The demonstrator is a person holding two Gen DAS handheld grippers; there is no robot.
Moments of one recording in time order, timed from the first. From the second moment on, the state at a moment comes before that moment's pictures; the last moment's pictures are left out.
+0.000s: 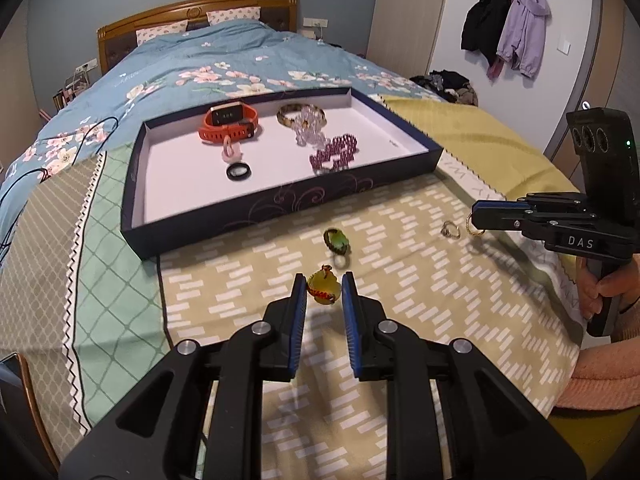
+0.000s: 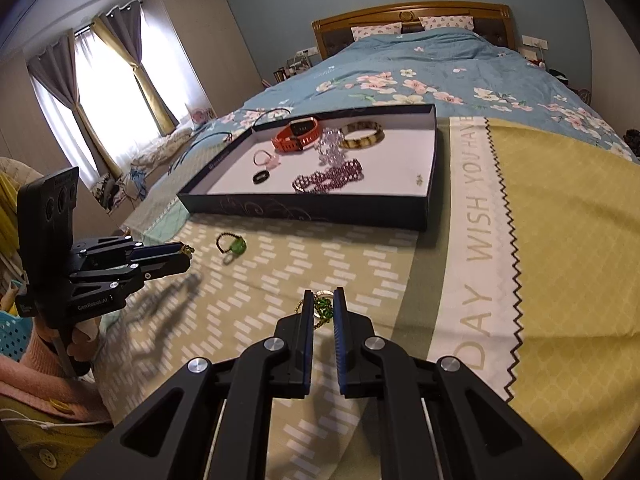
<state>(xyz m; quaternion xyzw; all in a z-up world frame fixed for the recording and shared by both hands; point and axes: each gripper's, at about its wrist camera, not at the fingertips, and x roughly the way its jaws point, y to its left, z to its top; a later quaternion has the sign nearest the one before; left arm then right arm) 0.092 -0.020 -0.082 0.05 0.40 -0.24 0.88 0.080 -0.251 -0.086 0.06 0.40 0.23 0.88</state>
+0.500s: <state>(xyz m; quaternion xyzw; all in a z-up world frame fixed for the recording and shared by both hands) 0.094 -0.018 -0.055 0.04 0.37 -0.24 0.90 0.093 -0.239 -0.065 0.07 0.37 0.26 0.89</state>
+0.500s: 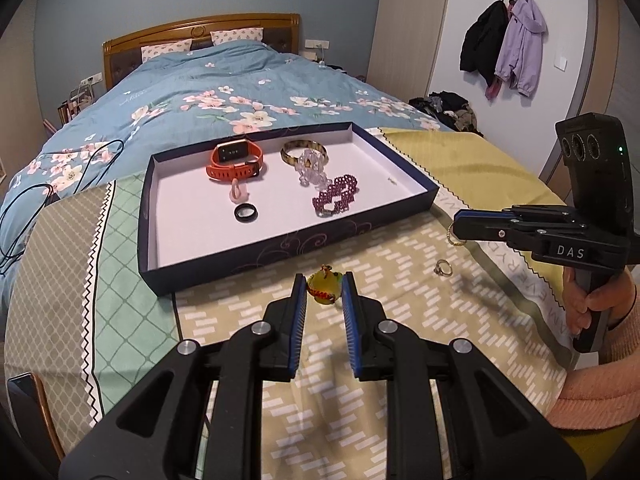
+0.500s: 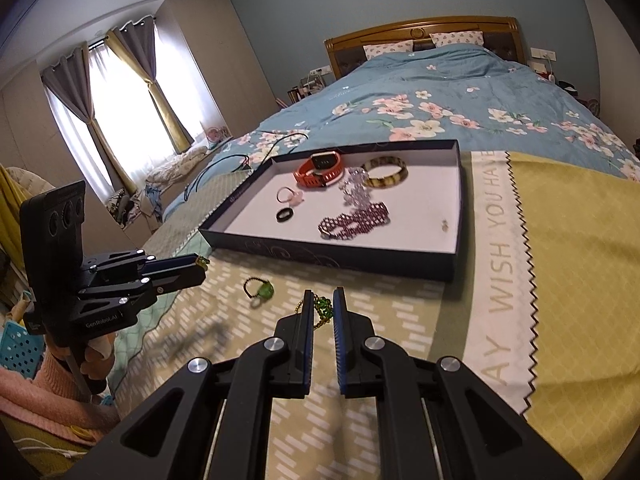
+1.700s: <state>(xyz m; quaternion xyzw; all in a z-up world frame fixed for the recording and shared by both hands) 0.114 -0.018 -0.034 0.04 0.34 -0.23 0.91 0.126 -0.229 -0.040 0.08 0.33 0.26 0.90</state>
